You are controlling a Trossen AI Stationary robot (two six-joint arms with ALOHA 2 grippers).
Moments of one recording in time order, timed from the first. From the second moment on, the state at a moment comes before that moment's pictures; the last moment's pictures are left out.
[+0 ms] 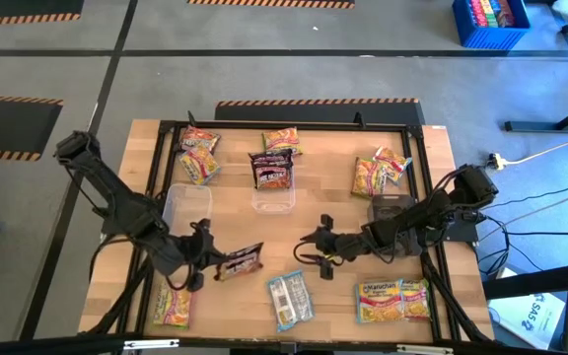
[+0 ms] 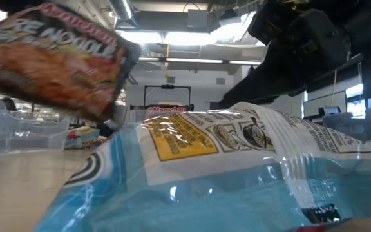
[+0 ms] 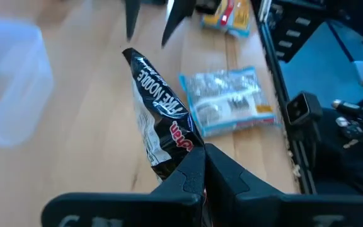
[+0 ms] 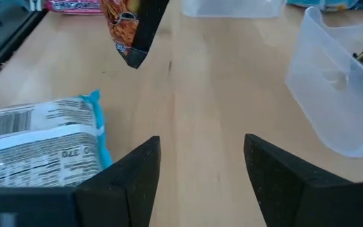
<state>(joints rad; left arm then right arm) -0.75 1.09 0.72 -0.27 -0.54 -0.66 0.39 1.70 0.66 0.53 0.36 0.23</state>
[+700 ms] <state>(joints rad) -0.61 1.09 0.72 0.05 -0.53 -0.20 0.27 1.91 0.72 1.12 0.06 0.10</state>
